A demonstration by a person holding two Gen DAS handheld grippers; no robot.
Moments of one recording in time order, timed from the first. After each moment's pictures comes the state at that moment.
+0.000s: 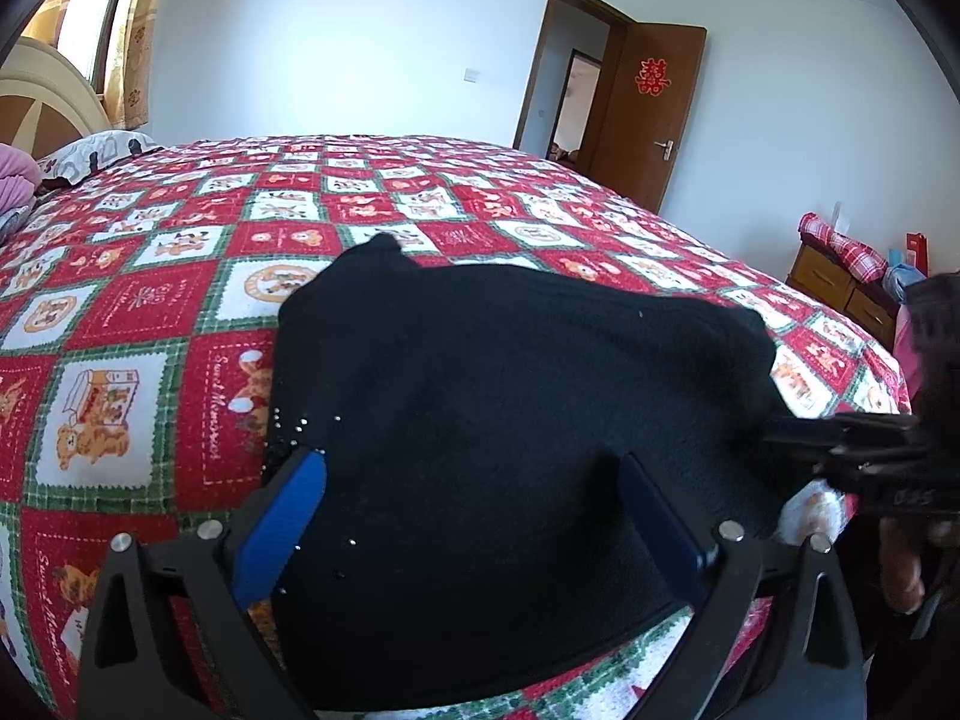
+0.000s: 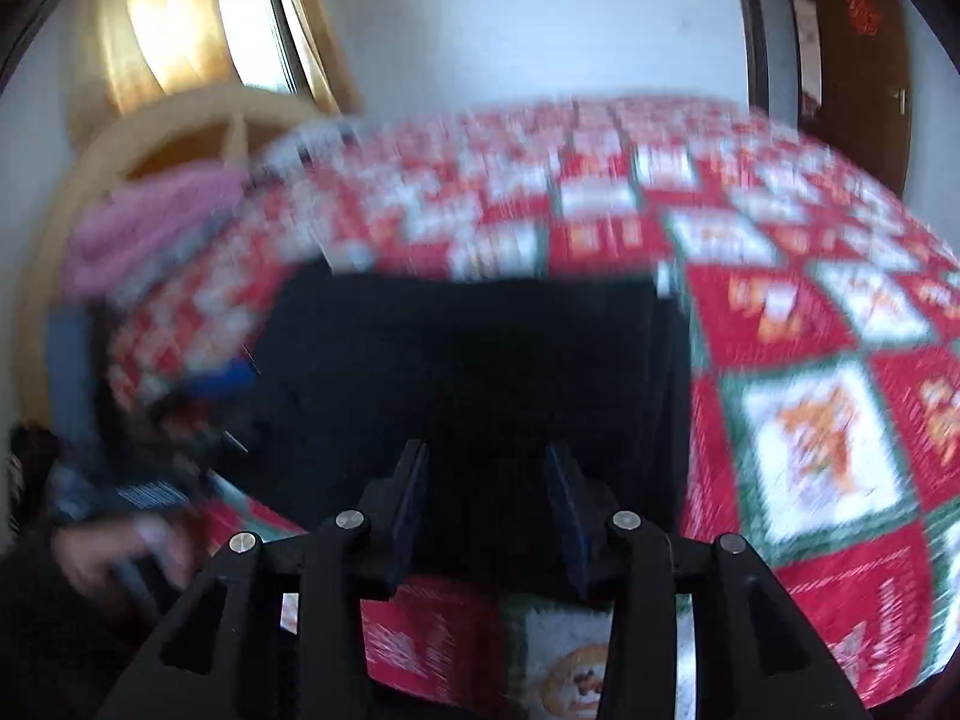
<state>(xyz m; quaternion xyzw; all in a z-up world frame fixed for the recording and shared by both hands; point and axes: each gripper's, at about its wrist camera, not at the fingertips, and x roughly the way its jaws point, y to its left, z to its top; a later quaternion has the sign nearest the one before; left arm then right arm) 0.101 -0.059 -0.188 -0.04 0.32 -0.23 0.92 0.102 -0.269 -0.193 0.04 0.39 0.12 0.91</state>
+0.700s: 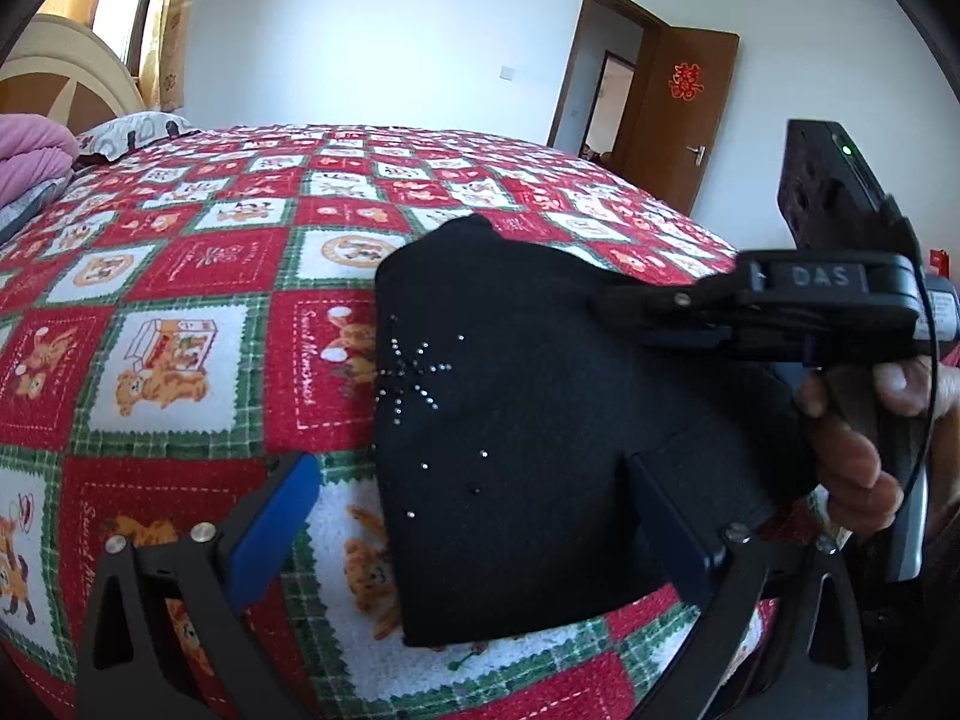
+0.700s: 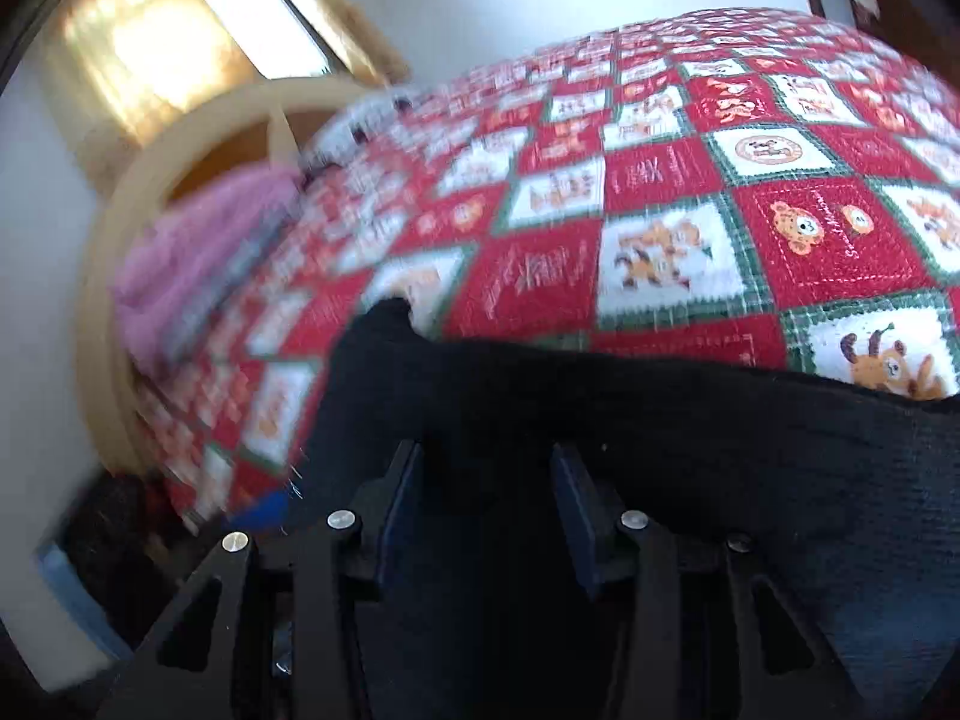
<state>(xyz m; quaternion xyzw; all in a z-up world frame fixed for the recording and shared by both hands) 0.095 -0.026 -0.201 -0.06 0.33 -0.20 0.92 0.214 -0.208 -0.195 0.16 0.42 0.24 0.86</state>
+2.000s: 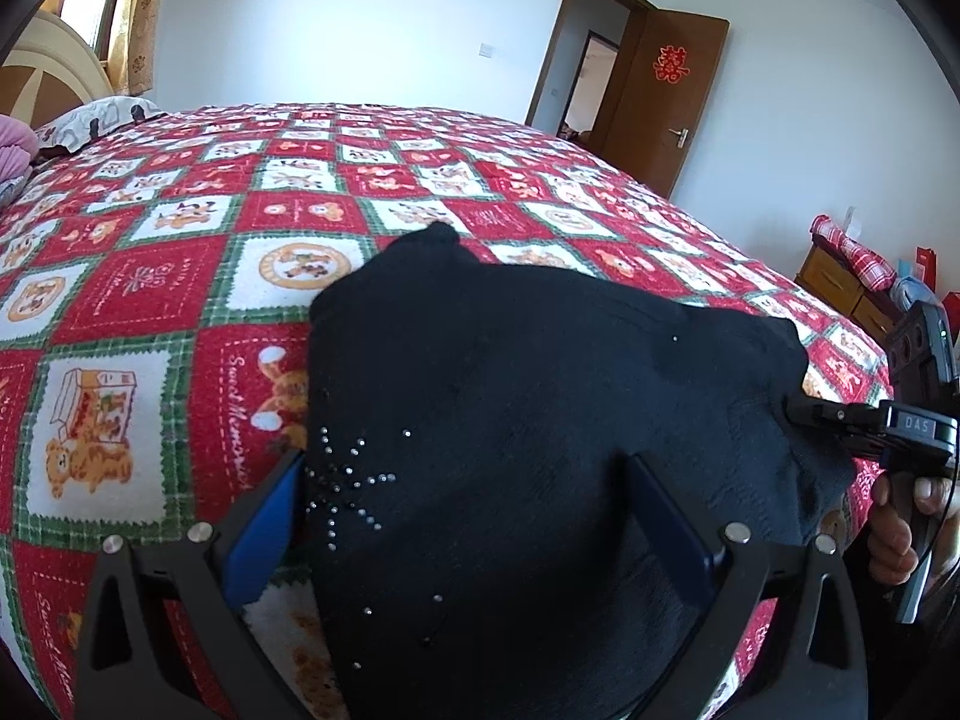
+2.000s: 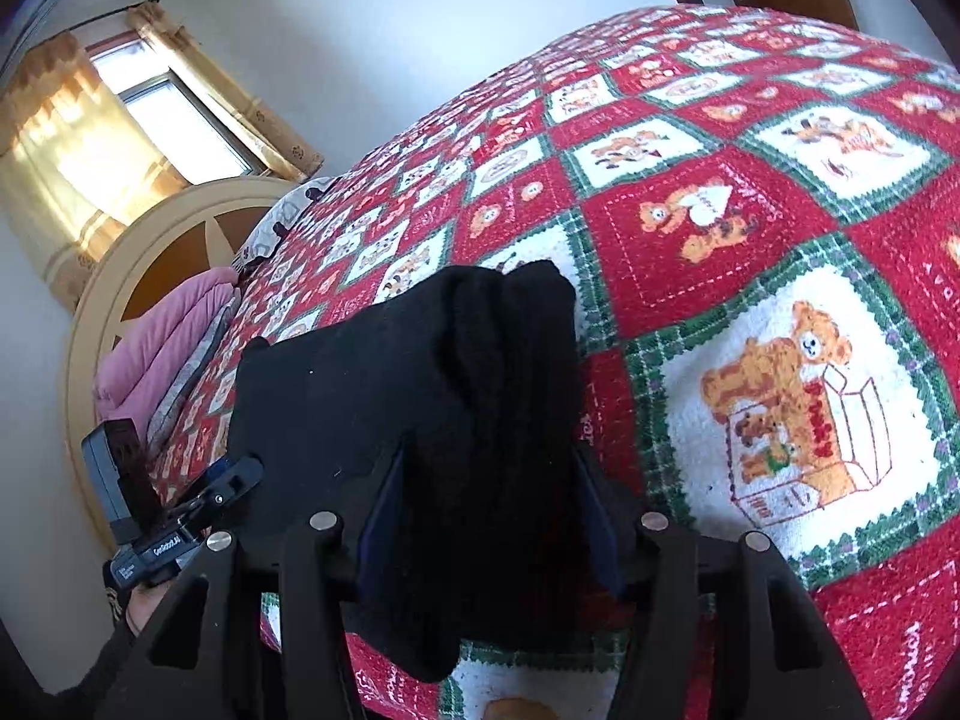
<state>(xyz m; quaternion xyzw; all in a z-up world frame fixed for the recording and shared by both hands) 0.132 -0.047 -0.196 -0.06 0.36 -0.23 0.90 0.136 -0.355 -0.218 0.25 0.38 0.14 0.88</state>
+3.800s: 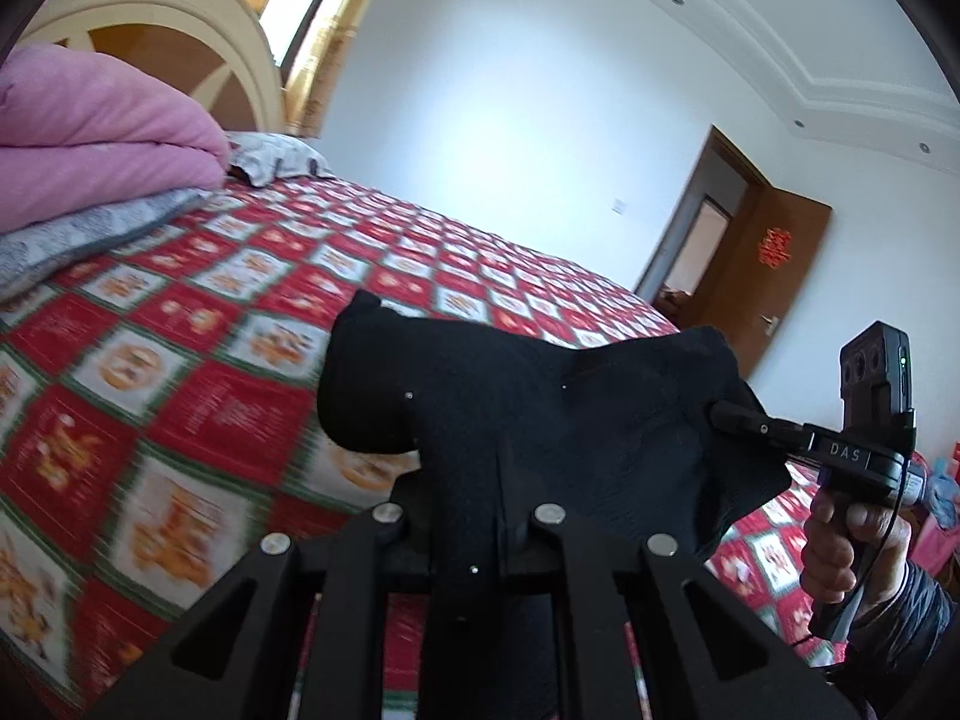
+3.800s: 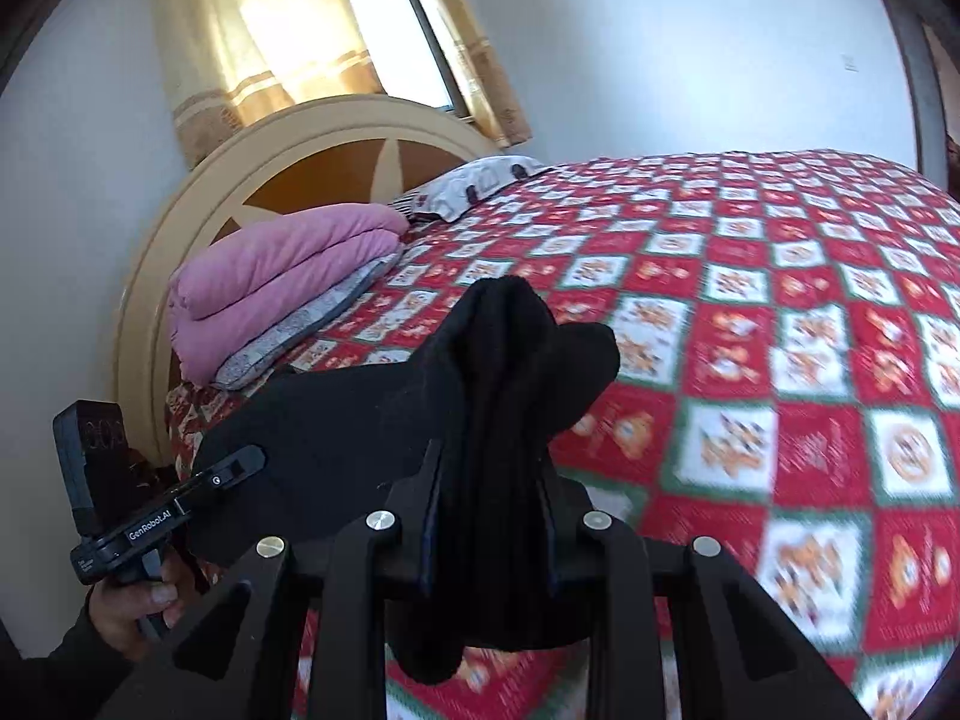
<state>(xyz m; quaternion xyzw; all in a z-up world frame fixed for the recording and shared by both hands) 0.158 0.158 -0.134 -0.19 0.24 -0.09 0.95 0.285 -0.104 -0.097 0.06 0.31 0.33 0.89</state>
